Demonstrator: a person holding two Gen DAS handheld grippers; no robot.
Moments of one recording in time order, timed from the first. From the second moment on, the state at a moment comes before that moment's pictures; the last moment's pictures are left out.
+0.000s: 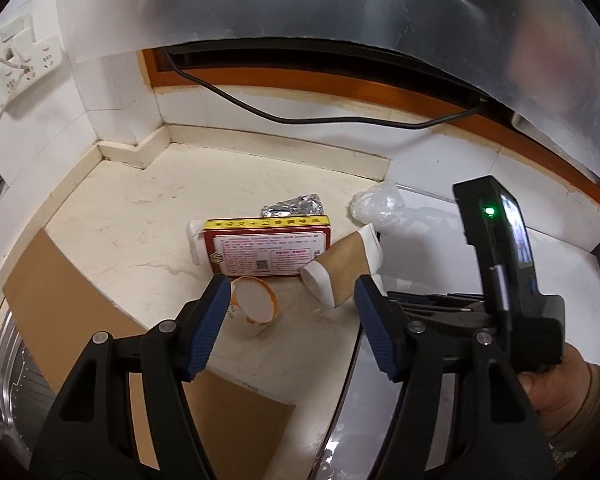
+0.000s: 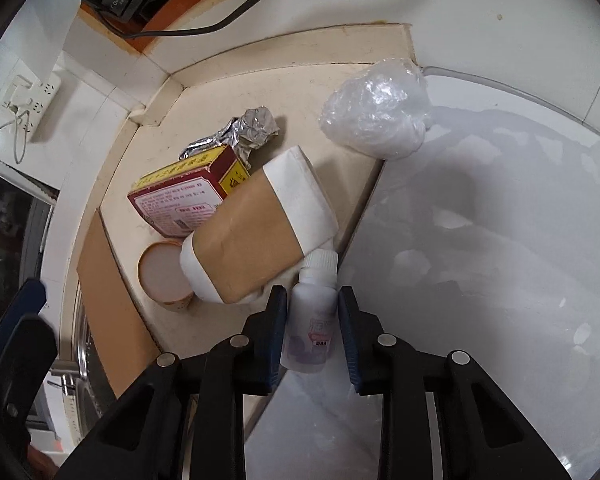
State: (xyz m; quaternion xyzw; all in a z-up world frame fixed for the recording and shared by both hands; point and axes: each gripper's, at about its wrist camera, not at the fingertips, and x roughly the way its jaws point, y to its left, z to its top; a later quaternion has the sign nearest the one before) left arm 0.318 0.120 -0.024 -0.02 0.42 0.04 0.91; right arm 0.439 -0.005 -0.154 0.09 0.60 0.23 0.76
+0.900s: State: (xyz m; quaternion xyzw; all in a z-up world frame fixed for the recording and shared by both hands) left arm 0.414 0.087 -0.115 0.00 0.52 -0.03 0.85; right arm 0.445 -0.086 -0.146 0.11 0.58 0.23 0.77
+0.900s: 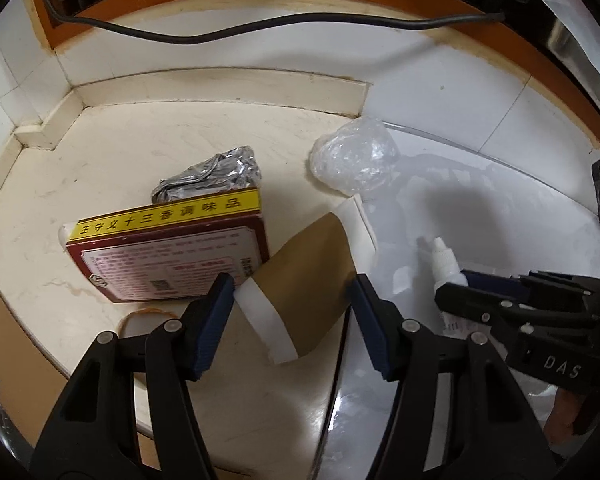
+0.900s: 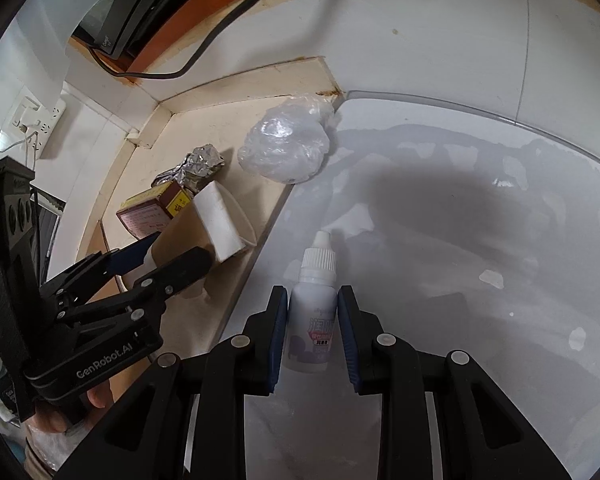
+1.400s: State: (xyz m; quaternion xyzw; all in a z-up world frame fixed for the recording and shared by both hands) left arm 0.418 0.047 -0.133 -0.01 0.54 -0.07 0.84; right arm 0.428 -0.095 -0.149 0.10 0.58 0.23 0.77
